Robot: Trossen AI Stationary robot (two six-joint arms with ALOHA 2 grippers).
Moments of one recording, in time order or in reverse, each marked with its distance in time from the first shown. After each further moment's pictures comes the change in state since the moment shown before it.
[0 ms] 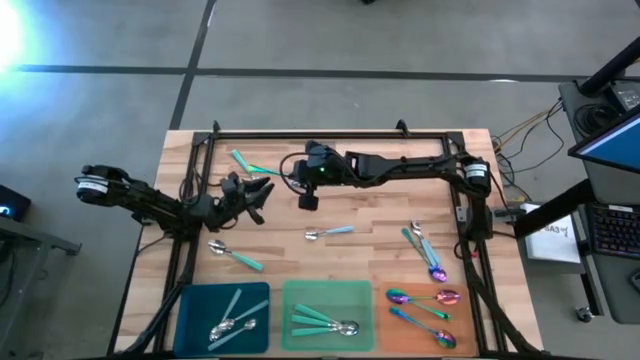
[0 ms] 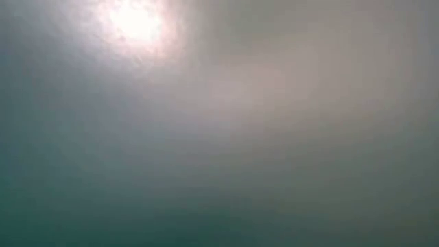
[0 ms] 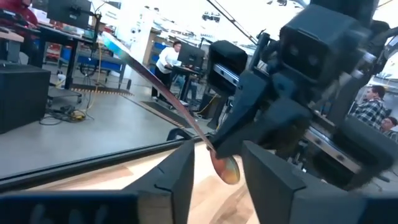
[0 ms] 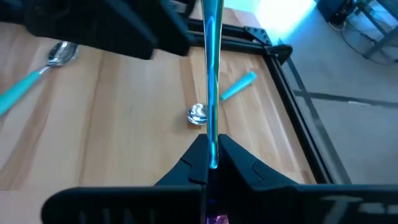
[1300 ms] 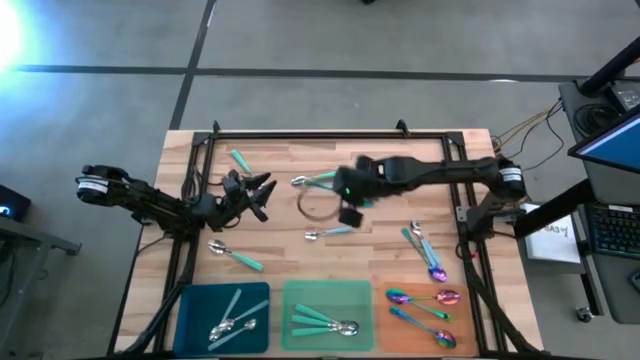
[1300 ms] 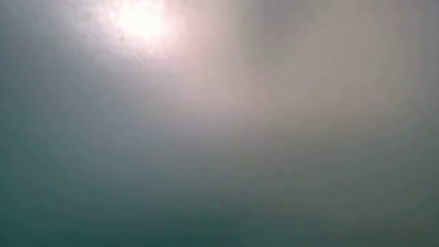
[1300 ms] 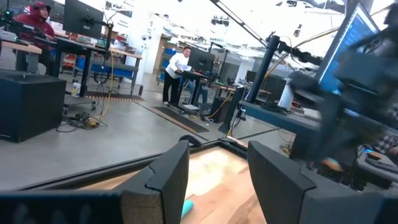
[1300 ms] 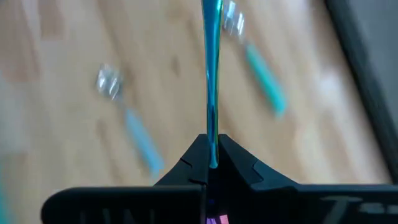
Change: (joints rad) left arm 0.000 0.003 0.050 -0.035 -0.049 0.048; right arm 0.135 -0.241 0.002 -0.835 0.144 0.458
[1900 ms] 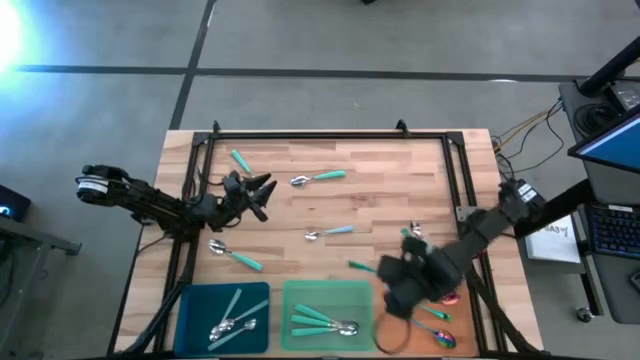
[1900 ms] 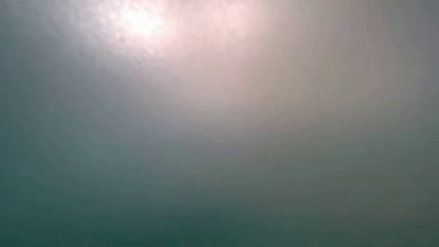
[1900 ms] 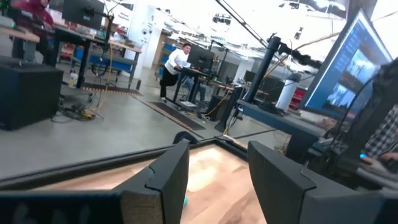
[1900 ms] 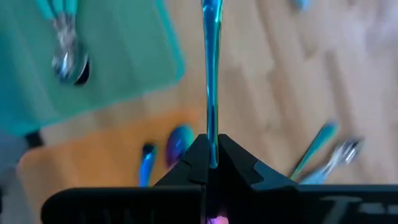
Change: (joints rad) left arm 0.000 0.000 0.000 -0.016 0.000 -0.063; right arm 0.663 -0.025 -0.033 -0.292 -0.020 0.745
